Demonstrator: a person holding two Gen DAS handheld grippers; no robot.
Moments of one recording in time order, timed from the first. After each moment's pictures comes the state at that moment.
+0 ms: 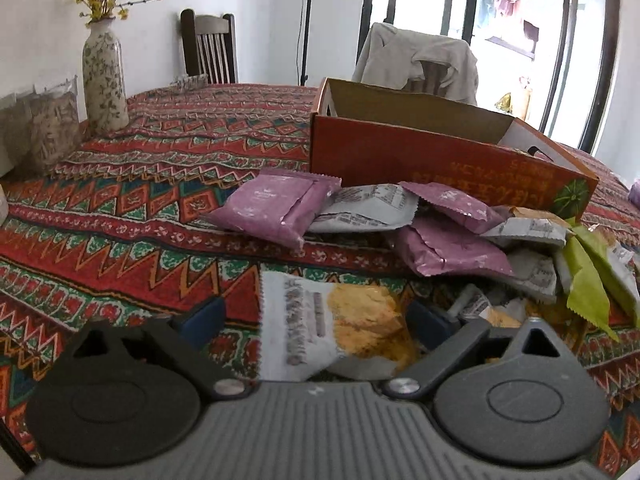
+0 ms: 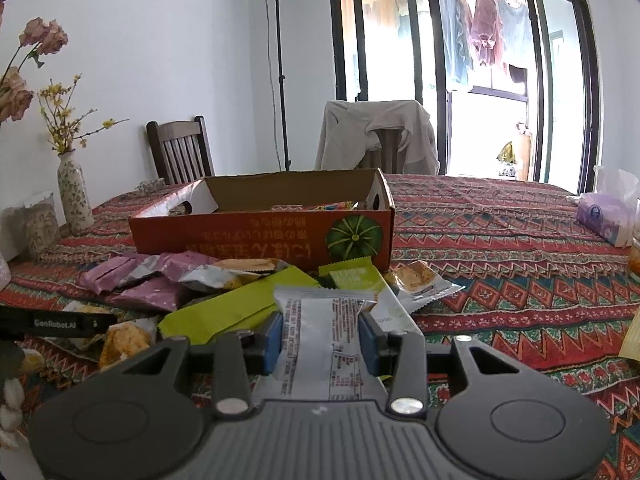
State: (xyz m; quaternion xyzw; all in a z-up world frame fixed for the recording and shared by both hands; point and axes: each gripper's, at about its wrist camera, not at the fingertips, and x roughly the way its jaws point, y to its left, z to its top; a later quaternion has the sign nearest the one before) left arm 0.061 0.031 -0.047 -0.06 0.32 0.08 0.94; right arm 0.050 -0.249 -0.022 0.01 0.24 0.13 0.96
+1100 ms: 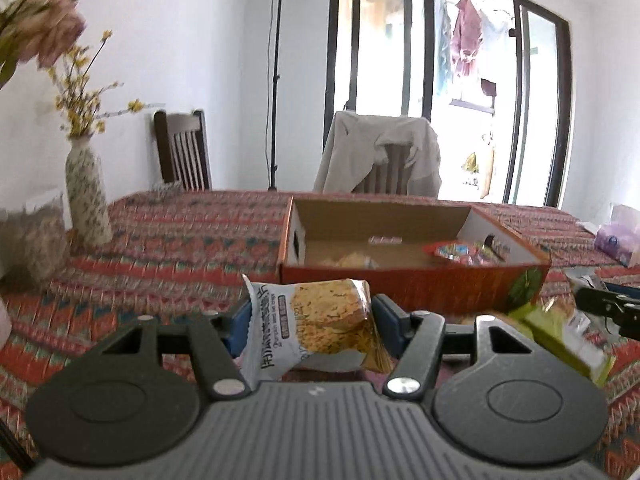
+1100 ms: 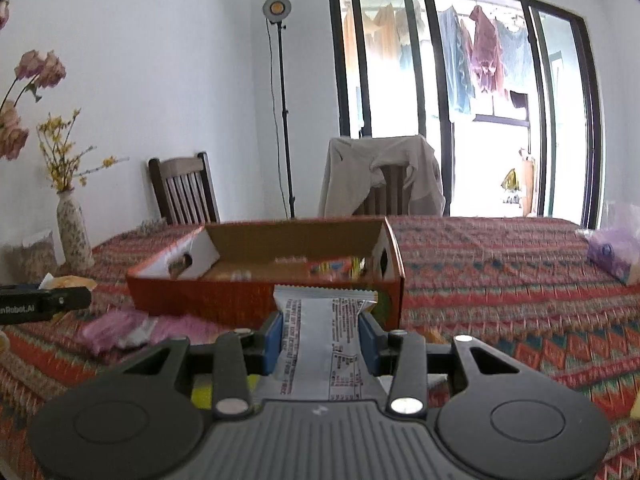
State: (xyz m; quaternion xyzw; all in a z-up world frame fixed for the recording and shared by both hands) left arm 0.062 0.022 0.023 -0.02 0.19 0.04 0.98; right arm 0.085 -0.242 0.009 0.02 0.19 0.14 0.97
